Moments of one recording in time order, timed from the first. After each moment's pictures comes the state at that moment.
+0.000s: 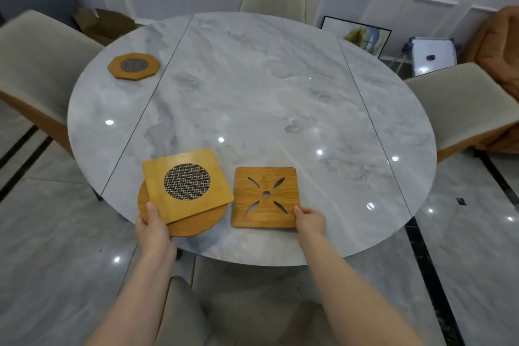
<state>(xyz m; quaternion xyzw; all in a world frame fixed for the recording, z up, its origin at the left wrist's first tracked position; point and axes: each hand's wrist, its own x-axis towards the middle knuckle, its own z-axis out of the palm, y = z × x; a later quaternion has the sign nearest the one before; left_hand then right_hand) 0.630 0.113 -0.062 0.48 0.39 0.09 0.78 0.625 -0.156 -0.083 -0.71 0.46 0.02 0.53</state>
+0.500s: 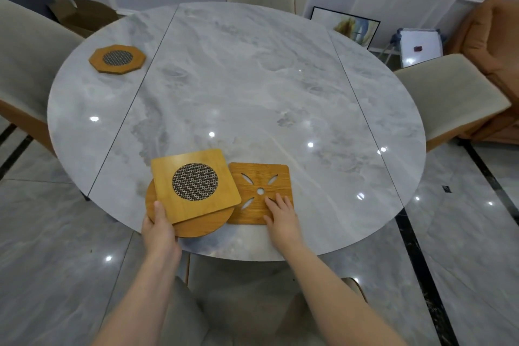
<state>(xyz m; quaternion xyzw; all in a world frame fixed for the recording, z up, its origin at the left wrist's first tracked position) 0.631 0.099 -0.077 0.50 0.37 0.06 0.78 0.612 -0.133 -0.112 -0.96 0.10 0.10 0.23</state>
